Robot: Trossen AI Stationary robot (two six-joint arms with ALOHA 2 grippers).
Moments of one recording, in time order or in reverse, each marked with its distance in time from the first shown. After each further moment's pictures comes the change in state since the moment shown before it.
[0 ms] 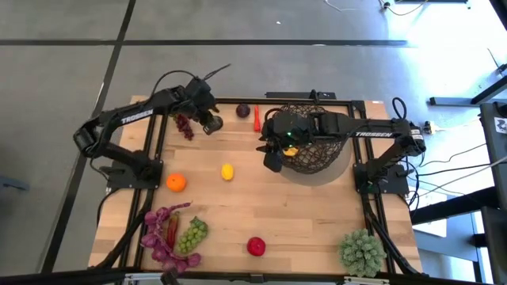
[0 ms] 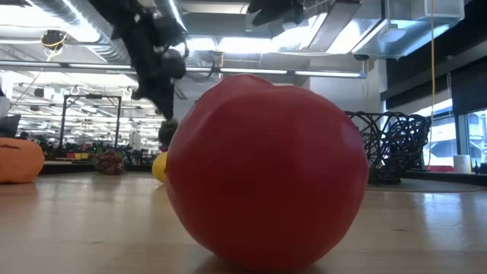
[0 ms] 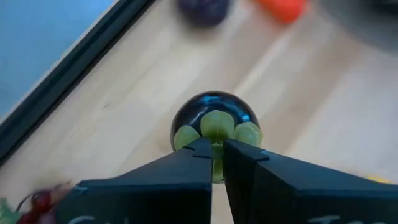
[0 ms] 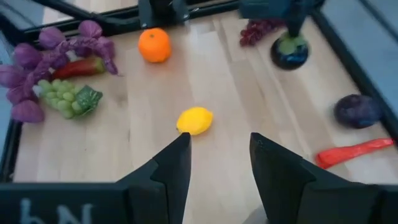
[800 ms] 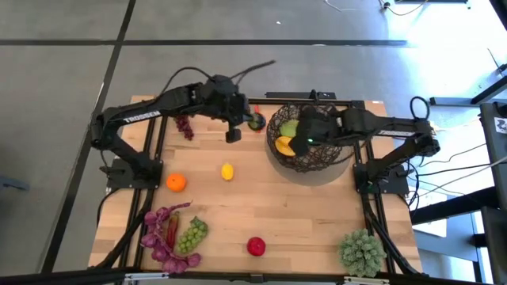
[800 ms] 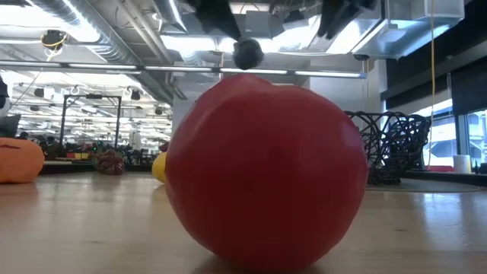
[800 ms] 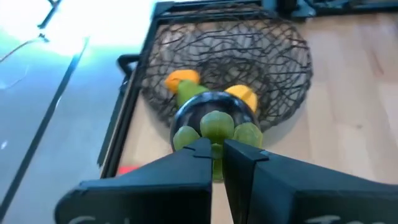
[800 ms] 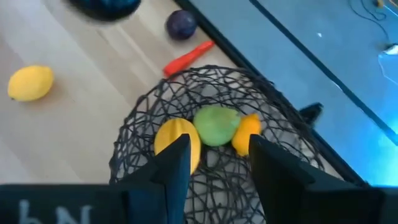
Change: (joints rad) left arm -0.388 0.163 0.535 -0.007 -0.032 0.258; right arm 0.039 -0.143 0.000 -0.562 0.490 0.415
